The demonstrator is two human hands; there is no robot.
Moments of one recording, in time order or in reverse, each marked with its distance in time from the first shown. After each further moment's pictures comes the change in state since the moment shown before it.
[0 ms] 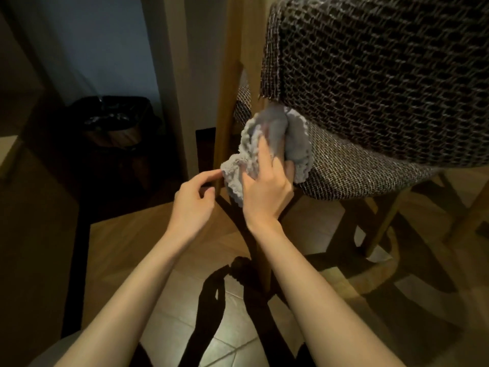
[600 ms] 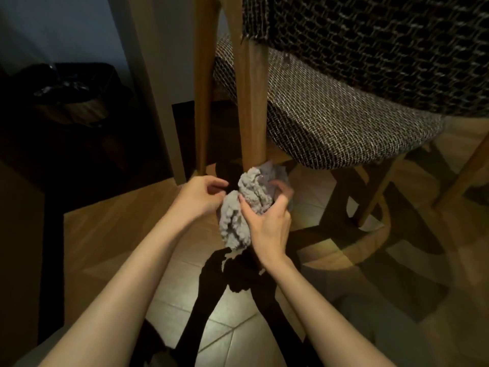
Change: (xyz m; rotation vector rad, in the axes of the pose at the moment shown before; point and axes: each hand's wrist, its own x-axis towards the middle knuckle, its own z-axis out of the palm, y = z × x) left_hand 0.010 -0.027 0.041 0.178 -0.402 -0.283; right_hand -0.095 0.069 -0.005 0.366 -0.344 0.438
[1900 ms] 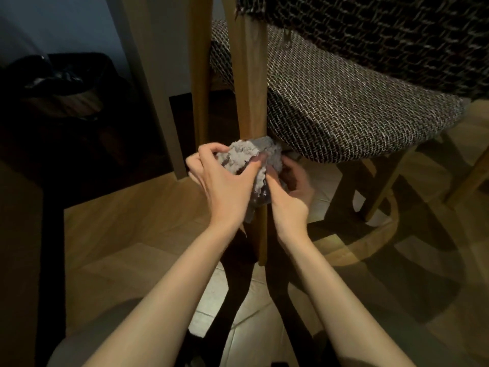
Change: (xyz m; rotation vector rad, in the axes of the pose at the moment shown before) left_hand 0.009 0.024 0.058 -0.348 0.660 0.151; right_hand 0.035 -0.010 -0.018 0.528 0.042 0.110
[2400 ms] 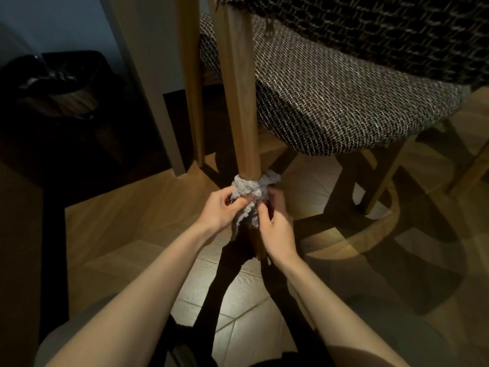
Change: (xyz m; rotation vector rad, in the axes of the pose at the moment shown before) left_hand -0.005 -0.057 -0.006 -0.096 -0.716 -0.205; right_hand -0.026 0.076 -0.031 -0.400 -0.334 0.258
